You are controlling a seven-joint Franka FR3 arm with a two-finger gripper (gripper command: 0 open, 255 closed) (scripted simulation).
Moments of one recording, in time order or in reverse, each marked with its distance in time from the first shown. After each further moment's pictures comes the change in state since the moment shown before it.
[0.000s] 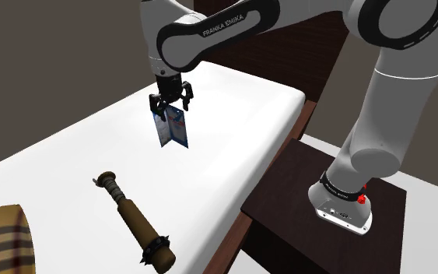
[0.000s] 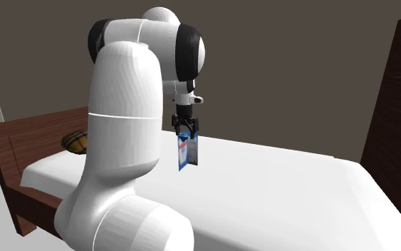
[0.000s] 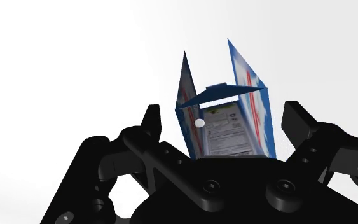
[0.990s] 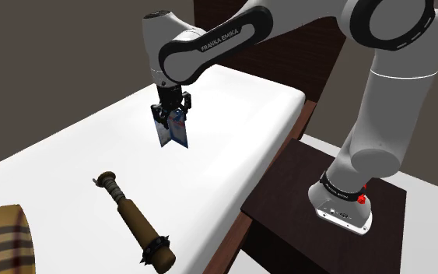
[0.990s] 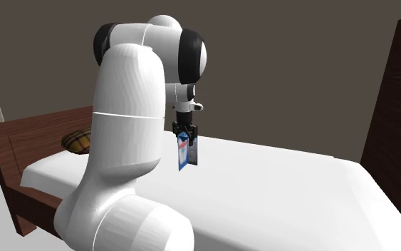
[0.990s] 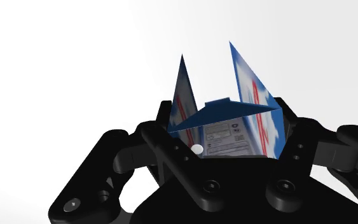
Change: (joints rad) arm 0.005 0.037 -0.003 -0.038 -0.016 0.073 0.013
